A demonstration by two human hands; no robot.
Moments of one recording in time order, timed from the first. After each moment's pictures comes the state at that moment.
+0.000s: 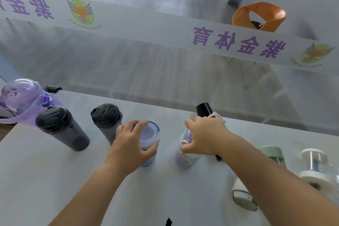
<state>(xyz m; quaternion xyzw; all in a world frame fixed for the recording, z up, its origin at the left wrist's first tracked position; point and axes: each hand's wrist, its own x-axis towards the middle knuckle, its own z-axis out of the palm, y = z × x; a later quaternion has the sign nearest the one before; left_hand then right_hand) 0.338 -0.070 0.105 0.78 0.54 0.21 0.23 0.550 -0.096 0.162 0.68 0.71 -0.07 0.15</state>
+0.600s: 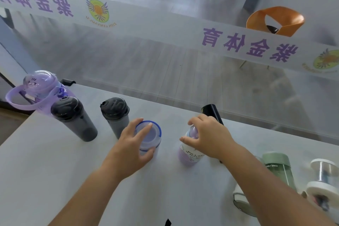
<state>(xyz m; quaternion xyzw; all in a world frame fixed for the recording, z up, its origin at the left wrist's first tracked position) 0.321 -0.093 0.100 0.81 0.49 0.22 0.23 0.555 -0.107 0.145 0.70 0.71 -0.10 -0.05</state>
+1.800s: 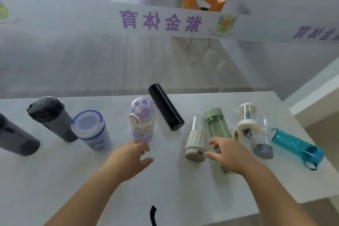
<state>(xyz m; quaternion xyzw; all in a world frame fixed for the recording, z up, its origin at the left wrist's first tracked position) 0.418 -0.167 0.098 0.88 0.39 -0.06 0.25 0.673 -0.316 0.122 0.84 0.48 -0.24 -0.02</state>
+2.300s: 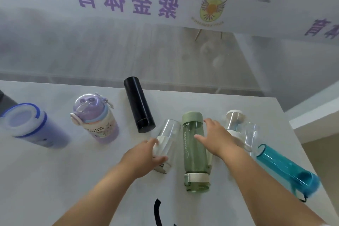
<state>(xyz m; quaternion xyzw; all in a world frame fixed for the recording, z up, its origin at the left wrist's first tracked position) 0.588 -0.211 0.055 0.79 0.48 -0.09 0.37 0.814 -0.273 0.082 0.85 0.46 -0.24 -0.01</state>
